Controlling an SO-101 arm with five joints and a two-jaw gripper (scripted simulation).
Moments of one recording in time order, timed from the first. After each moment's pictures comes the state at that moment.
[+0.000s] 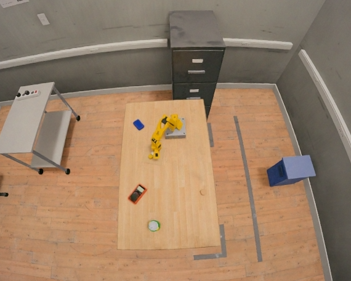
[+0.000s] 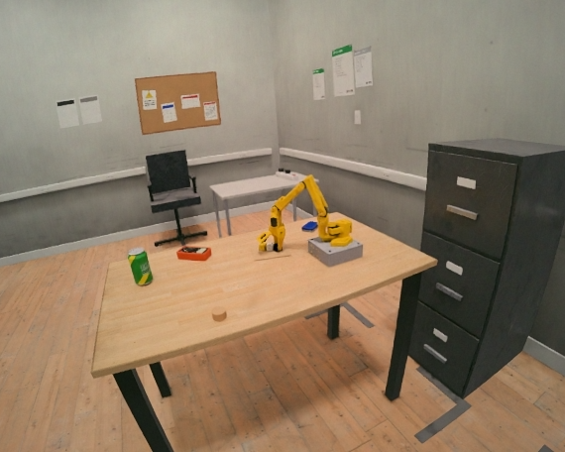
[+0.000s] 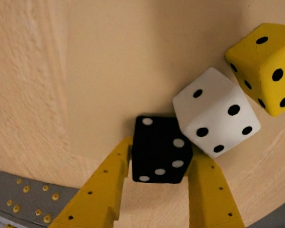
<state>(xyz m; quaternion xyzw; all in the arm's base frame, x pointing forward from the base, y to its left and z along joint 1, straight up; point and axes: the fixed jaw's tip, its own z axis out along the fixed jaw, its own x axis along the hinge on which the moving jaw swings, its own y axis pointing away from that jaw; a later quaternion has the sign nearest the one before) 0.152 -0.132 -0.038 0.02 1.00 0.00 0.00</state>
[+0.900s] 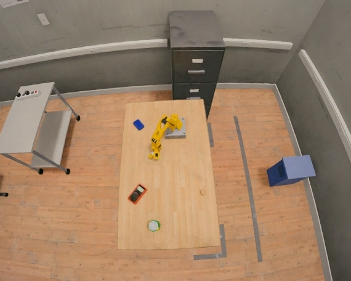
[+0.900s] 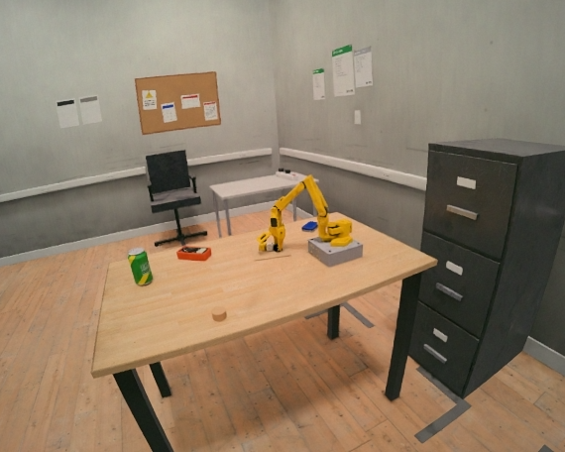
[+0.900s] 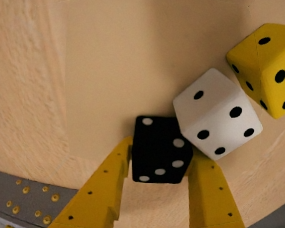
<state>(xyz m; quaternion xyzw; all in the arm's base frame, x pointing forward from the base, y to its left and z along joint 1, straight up) 0.152 -0.132 -0.039 0.02 1.00 0.00 0.00</state>
